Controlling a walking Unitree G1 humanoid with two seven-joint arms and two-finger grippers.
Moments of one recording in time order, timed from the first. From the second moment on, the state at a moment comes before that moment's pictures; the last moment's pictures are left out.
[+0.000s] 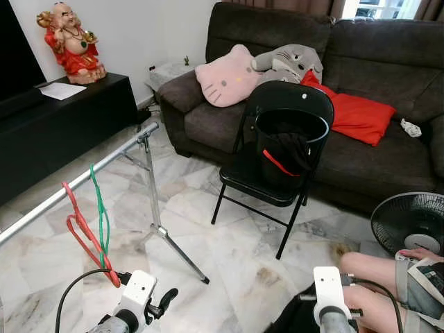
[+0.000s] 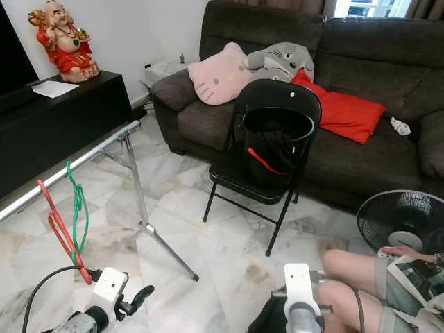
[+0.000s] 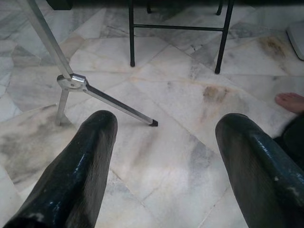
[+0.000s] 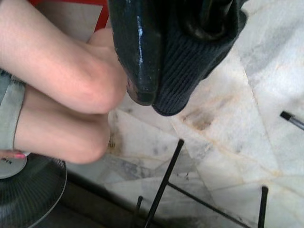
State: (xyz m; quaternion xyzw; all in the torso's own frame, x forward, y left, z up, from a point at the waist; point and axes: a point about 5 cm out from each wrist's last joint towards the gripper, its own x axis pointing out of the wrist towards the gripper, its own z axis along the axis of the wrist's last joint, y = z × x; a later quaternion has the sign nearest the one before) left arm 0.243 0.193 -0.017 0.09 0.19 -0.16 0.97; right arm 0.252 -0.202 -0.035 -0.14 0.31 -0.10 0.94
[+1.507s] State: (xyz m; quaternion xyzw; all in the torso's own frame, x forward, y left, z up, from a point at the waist) left arm 0.251 0.174 -0.005 0.09 0.19 -0.25 0.95; right arm 0.237 -0.198 -0.050 -0.16 0.37 -0.06 0.91
